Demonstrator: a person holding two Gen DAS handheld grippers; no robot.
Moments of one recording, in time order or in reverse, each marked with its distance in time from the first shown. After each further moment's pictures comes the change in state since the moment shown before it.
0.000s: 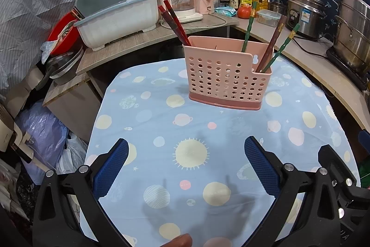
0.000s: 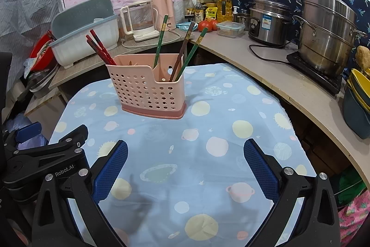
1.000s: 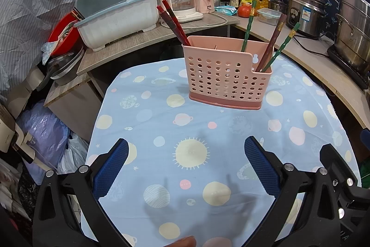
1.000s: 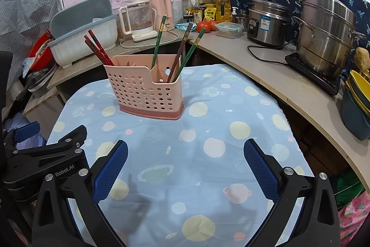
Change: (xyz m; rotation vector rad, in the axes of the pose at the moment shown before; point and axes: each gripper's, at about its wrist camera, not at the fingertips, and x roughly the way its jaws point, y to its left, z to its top) left arm 0.000 -0.002 -0.001 0.003 0.002 0.006; right arm 0.000 -0.006 0.000 -0.003 -0.003 -0.002
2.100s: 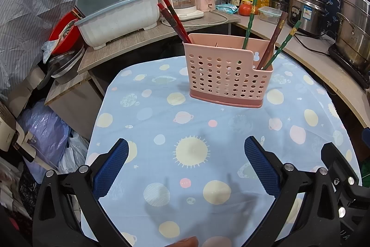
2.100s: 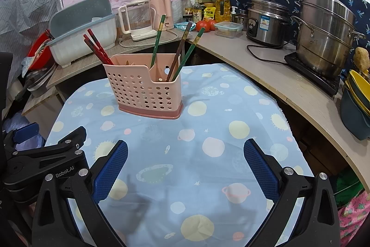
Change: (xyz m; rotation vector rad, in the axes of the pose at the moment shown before) left arm 0.000 0.002 -0.003 0.001 0.009 0.006; right arm 0.000 -0.006 0.000 -0.003 0.004 -0.005
